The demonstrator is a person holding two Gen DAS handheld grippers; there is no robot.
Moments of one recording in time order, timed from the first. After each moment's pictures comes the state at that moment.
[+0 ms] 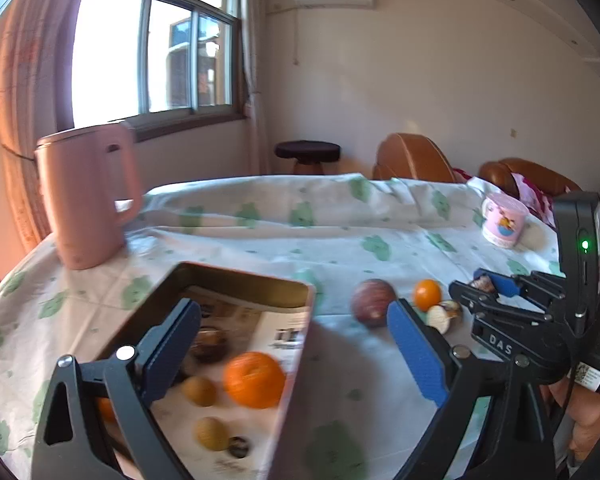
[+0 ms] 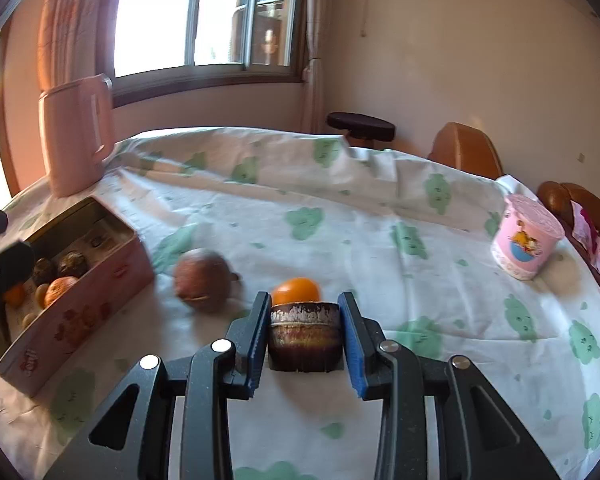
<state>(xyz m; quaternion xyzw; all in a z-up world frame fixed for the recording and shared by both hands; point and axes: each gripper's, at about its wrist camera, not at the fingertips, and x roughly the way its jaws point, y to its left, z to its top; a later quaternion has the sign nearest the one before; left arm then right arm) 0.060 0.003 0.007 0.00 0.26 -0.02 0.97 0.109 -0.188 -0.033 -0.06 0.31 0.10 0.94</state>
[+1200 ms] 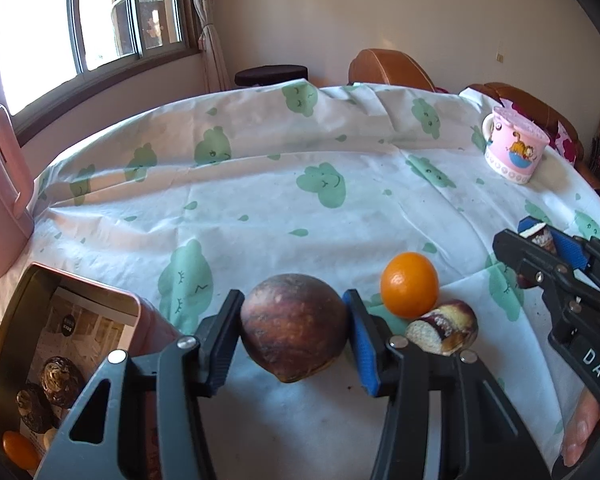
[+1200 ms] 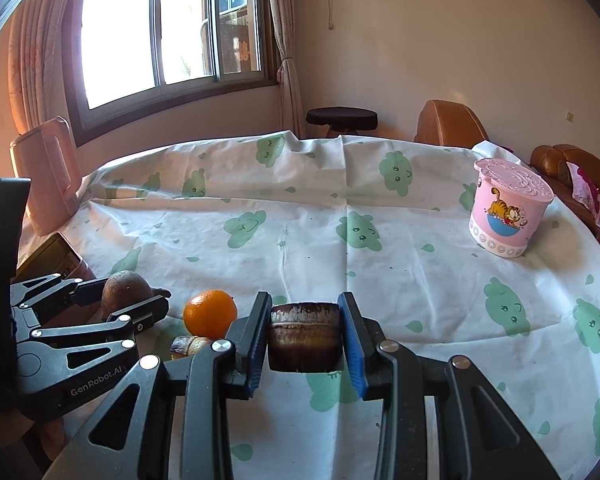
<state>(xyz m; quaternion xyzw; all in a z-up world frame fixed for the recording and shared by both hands) 0.165 -0.078 -0.052 0.04 0.39 -0.06 0.92 0.136 -0.248 -0.043 0.00 0.32 0.10 0.94</state>
